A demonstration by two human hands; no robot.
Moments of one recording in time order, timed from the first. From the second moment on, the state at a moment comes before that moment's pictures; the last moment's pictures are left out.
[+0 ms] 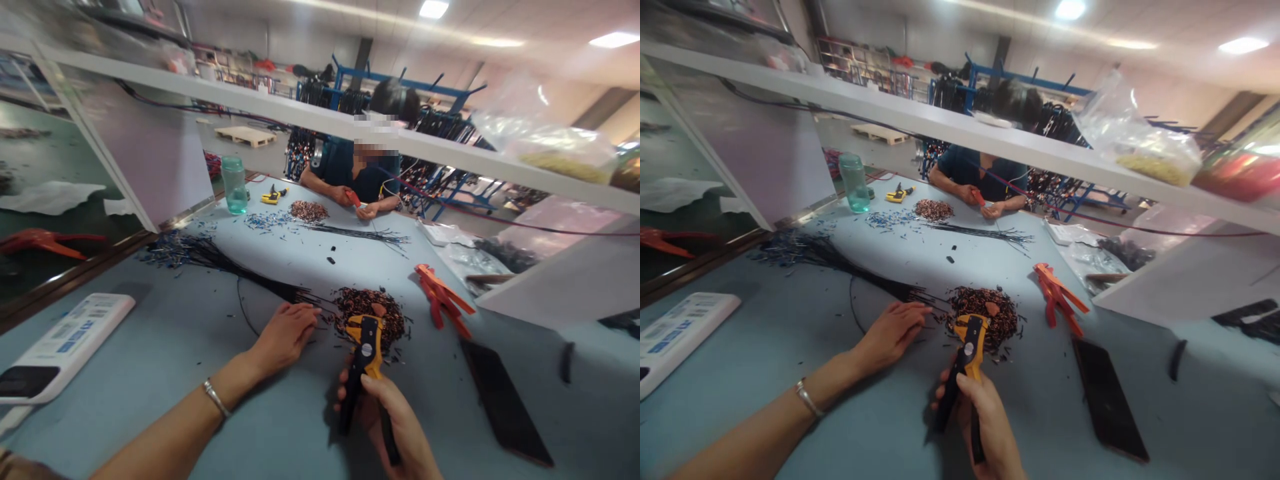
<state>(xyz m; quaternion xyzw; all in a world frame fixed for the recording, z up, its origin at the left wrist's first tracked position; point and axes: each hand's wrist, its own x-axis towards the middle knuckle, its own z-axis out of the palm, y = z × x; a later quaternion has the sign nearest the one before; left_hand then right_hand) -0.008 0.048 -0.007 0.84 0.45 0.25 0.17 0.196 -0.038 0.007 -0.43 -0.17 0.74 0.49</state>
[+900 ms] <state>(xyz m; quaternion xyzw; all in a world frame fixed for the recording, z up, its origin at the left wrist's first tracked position) -0.018 0.055 -0.020 0.86 0.45 0.22 0.12 0.190 -0.040 -0.007 -0.39 -0.18 0.77 0.47</state>
